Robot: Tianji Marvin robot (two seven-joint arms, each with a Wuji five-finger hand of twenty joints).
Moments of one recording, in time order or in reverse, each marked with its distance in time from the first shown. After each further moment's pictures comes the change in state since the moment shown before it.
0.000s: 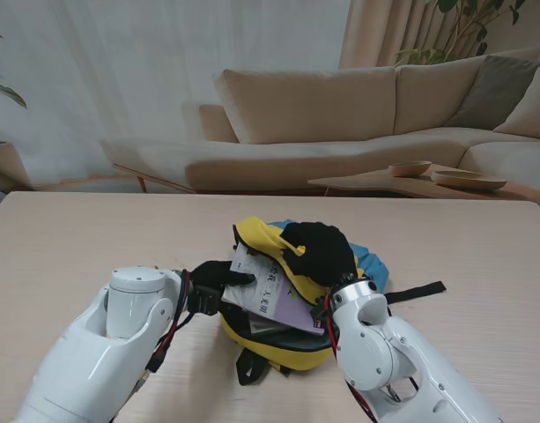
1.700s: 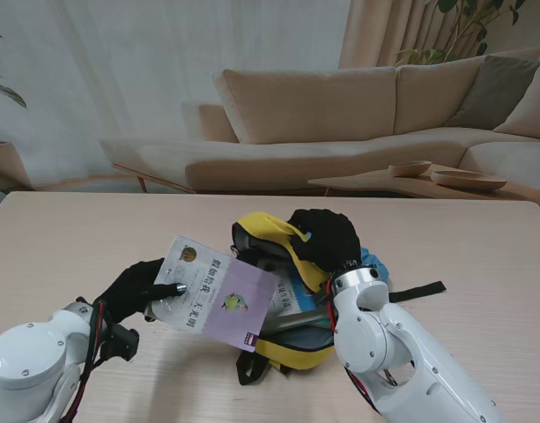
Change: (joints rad) left arm 0.471 0.142 -0.361 -0.410 0.381 -0.370 -0.223; right arm 0.064 -0.010 -0.008 0.046 -0.010 0.064 -0.035; left_hand 0.001 0.000 0.000 0.000 0.002 -0.008 -0.005 -0.018 0.057 -0.008 -0.027 0.001 0.069 -0.010 0.040 0.008 0.099 0.005 0.035 0.016; right_hand -0.015 -0.015 0.011 0.000 0.005 -0.030 0.016 -0.027 0.000 -0.001 -0.001 -0.010 0.000 0.000 0.000 0.000 0.002 0.000 -0.009 -0.001
